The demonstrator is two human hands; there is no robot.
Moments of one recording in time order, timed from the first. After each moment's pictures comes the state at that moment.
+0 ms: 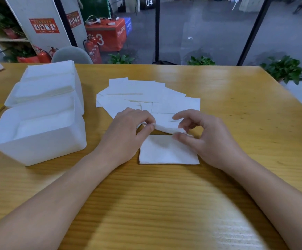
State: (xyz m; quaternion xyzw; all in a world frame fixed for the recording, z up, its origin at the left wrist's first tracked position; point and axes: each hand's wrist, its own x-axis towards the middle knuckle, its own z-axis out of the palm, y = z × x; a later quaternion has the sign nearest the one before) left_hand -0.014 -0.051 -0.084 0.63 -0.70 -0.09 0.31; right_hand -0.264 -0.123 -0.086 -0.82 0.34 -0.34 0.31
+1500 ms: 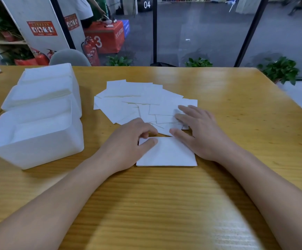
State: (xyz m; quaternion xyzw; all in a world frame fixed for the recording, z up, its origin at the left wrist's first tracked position) left_hand -0.017 -0.049 -0.095 0.64 -0.71 -0.15 0.26; right_hand -0.259 -0.153 -0.095 -0.89 0.41 -0.17 0.11
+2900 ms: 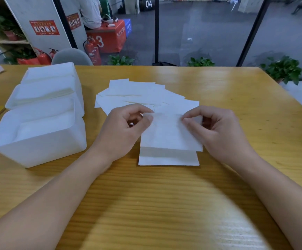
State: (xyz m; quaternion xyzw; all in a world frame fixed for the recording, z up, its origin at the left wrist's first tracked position) left_hand -0.015 -0.047 -0.069 0.57 -0.62 -0.23 0.49; right_hand -0.274 -0.130 -0.078 -0.78 0.35 -0.41 0.33
